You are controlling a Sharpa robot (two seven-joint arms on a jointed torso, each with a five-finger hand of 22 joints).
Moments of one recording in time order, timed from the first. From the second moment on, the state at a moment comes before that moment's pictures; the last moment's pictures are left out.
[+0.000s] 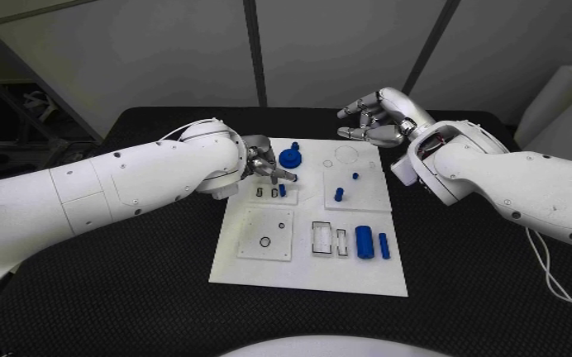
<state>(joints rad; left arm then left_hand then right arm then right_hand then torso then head) 1.25 -0.64 -0.03 1.39 -1.11 0.05 -0.52 1.19 0.08 -0.28 0.27 0.13 1.00 0.07 0.44 0.53 1.35 0.00 1.27 1.17 1.47 -0.05 1.57 1.31 0.08 1.43 0.06 1.45 1.31 1.20 -0.82 0.05 1.55 -1.05 -0.49 0.01 1.48 -0.13 0.14 0.20 0.31 0.95 0.16 0.10 0.08 1.27 0.07 1.03 1.10 1.47 0.00 1.43 1.31 0.02 1.45 0.11 1.49 1.31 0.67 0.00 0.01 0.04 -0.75</state>
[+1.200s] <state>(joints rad) 1.25 -0.62 -0.03 1.38 -1.11 0.12 -0.53 1.23 0.09 -0.27 0.26 0.13 1.00 0.07 0.45 0.58 1.35 0.00 1.27 1.19 1.47 -0.05 1.57 1.31 0.08 1.43 0.06 1.46 1.31 1.20 -0.81 0.05 1.54 -1.05 -0.48 0.00 1.48 -0.13 0.14 0.20 0.32 0.95 0.16 0.10 0.08 1.27 0.07 1.03 1.10 1.47 0.00 1.42 1.31 0.02 1.45 0.11 1.49 1.31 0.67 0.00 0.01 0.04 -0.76</state>
